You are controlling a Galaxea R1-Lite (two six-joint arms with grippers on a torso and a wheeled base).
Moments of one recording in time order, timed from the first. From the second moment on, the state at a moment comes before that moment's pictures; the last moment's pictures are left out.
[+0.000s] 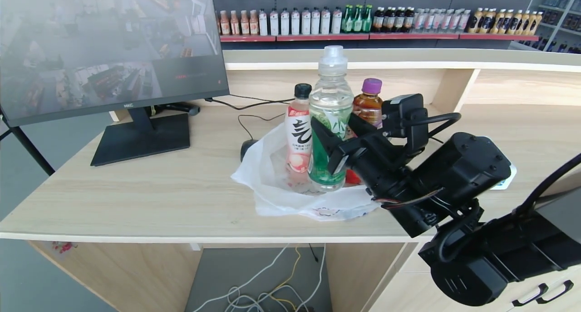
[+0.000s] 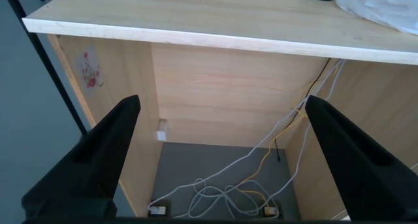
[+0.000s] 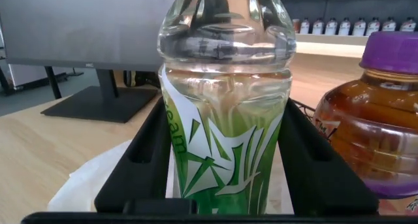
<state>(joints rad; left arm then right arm) 0.00 0.00 0.00 0.00 0.00 0.00 0.69 1.96 -0.82 -1.57 -0.10 -0.13</state>
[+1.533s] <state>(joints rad) 0.00 0.00 0.00 0.00 0.00 0.00 0.64 2.00 -0.85 -1.57 -0.10 -0.13</state>
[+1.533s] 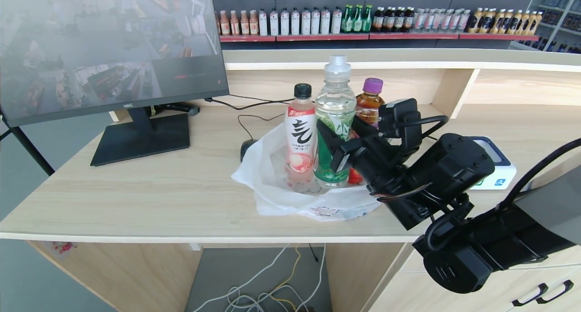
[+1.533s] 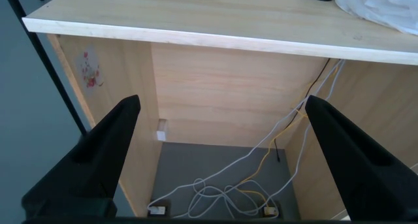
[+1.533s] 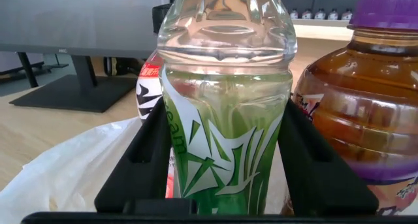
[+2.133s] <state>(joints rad) 0.00 0.00 0.00 0.00 0.00 0.00 0.64 2.01 -0.83 -1.57 -0.10 -0.13</state>
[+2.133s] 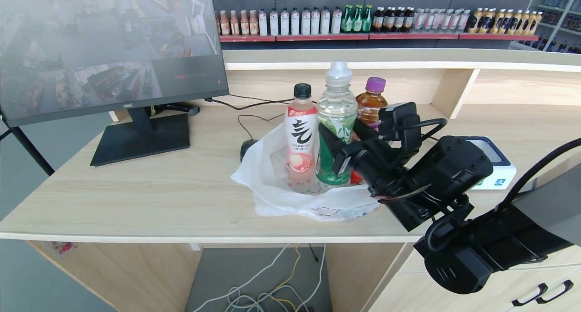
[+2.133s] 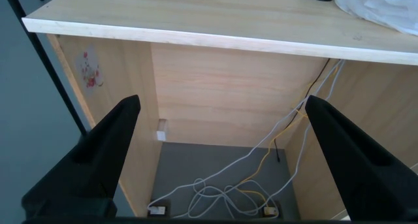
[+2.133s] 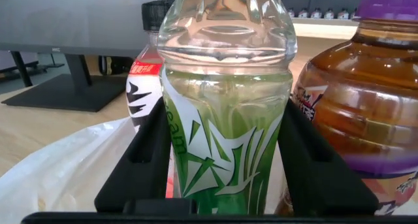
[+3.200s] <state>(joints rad) 0.00 0.00 0.00 0.00 0.00 0.00 0.65 1.98 -0.68 -1.57 -0.10 -0.12</state>
